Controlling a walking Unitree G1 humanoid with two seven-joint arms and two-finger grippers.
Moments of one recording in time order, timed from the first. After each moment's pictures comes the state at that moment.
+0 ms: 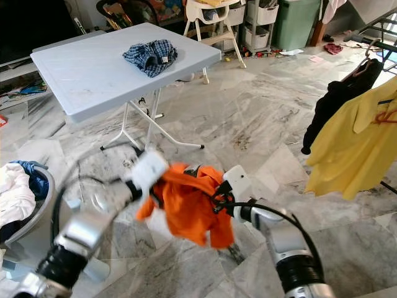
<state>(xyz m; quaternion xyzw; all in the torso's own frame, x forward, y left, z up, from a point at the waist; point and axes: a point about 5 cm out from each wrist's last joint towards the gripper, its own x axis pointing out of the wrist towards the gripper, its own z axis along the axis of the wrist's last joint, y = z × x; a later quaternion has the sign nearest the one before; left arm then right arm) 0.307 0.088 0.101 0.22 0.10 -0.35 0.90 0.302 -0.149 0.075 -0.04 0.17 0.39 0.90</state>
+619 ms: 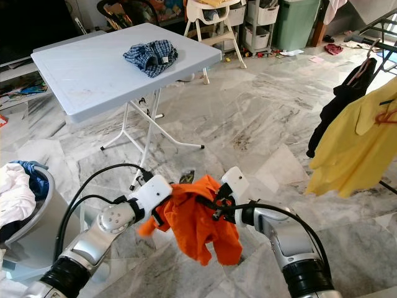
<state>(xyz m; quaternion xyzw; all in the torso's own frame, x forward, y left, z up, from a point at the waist) 0.297 0.090 0.070 0.25 0.07 -0.37 0.89 0.290 -0.143 0.085 -0.01 0.19 0.46 0.87</state>
